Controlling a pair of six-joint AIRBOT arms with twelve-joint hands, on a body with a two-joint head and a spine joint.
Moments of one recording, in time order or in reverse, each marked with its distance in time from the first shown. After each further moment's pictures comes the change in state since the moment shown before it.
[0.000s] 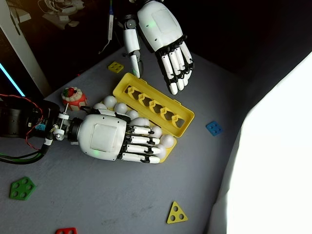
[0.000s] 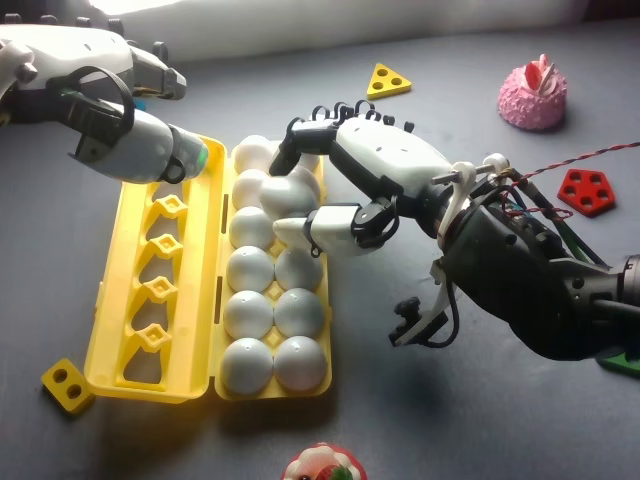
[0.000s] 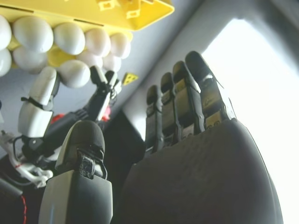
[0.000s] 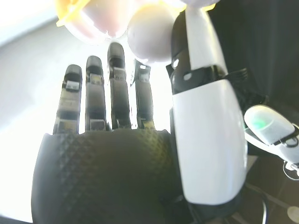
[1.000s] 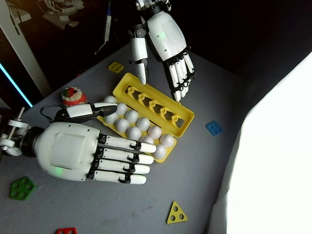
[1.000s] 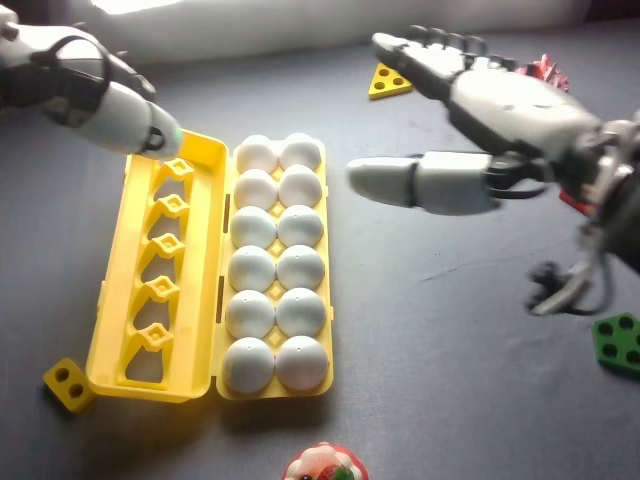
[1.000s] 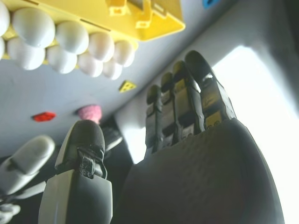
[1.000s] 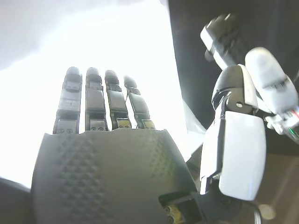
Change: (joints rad) left arm 0.017 -0.076 0.186 -0.161 -0.084 -0.158; right arm -0.047 0.382 -0.240 -0.152 -0.012 -0.036
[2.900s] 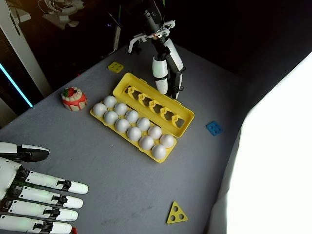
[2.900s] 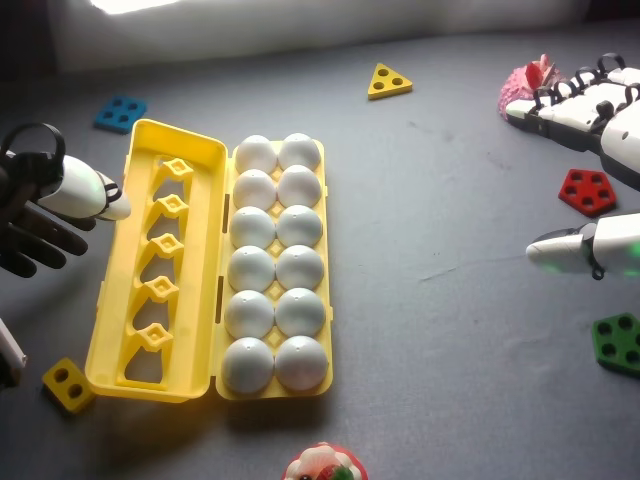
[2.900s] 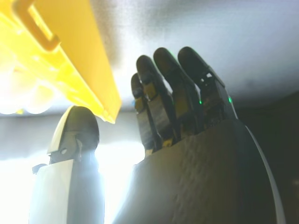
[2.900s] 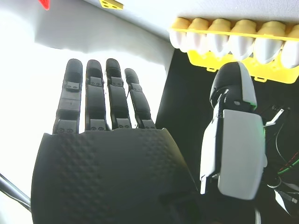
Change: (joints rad) left arm 0.278 -0.086 0.077 0.002 -0.183 -0.810; right arm -0.077 0.304 -0.149 -0.107 -0.173 -0.304
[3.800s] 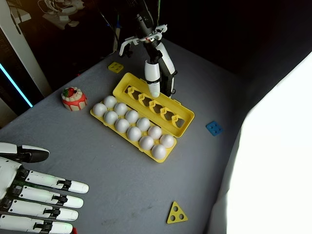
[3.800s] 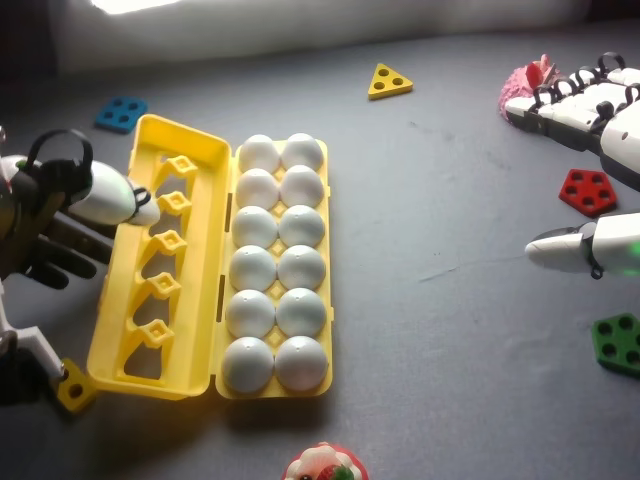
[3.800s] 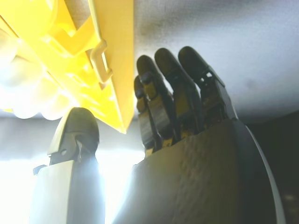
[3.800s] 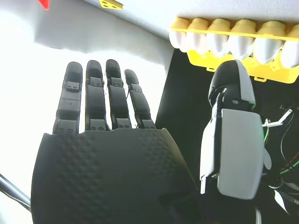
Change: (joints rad) left arm -0.021 -0.024 -0.038 -0.023 -0.027 -0.060; right arm 0.000 0.000 -0.001 0.000 0.000 0.000
